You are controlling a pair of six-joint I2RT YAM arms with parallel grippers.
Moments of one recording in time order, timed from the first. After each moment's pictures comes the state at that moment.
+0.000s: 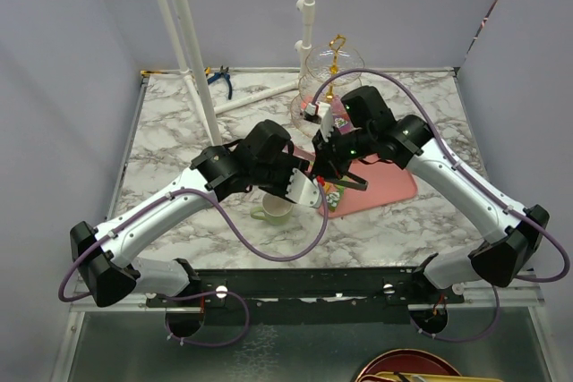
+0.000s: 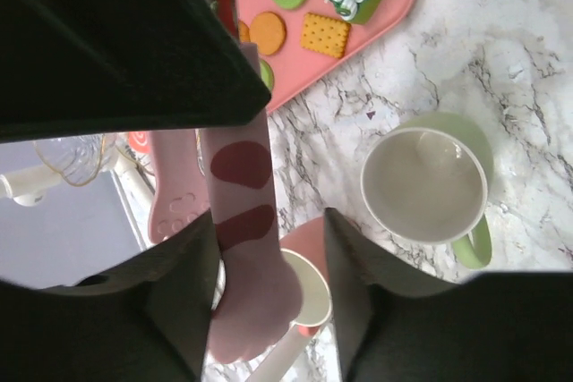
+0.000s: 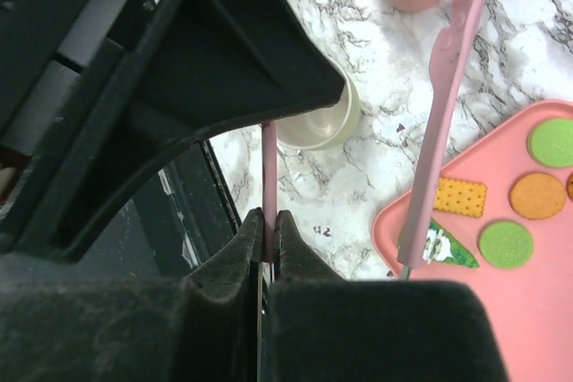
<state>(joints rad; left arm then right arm) -0.88 1.29 1.29 -0.82 0.20 1.13 0.70 1.42 1.47 -0.86 -0.55 -0.11</state>
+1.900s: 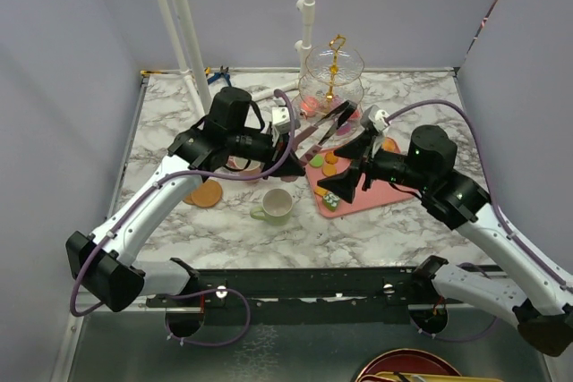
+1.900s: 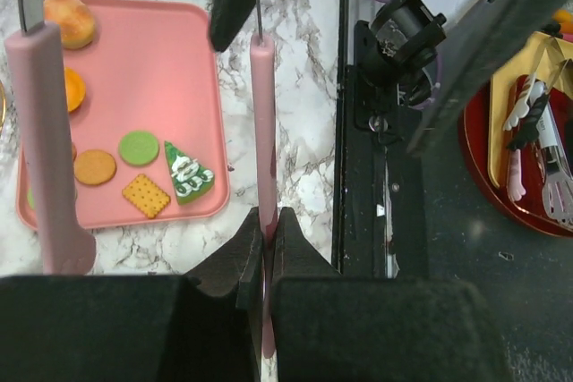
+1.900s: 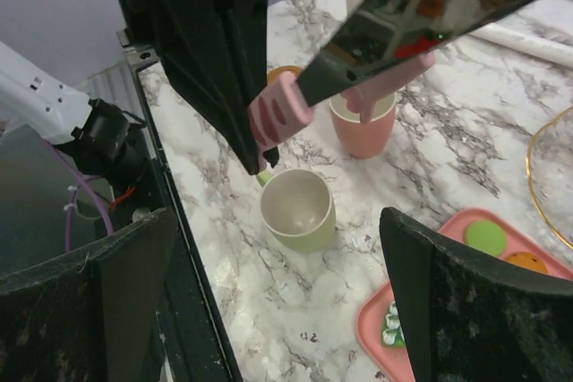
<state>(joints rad) -0.59 1.29 1.30 -0.56 0.93 0.19 0.70 0.88 1.01 -0.30 -0.43 0.08</state>
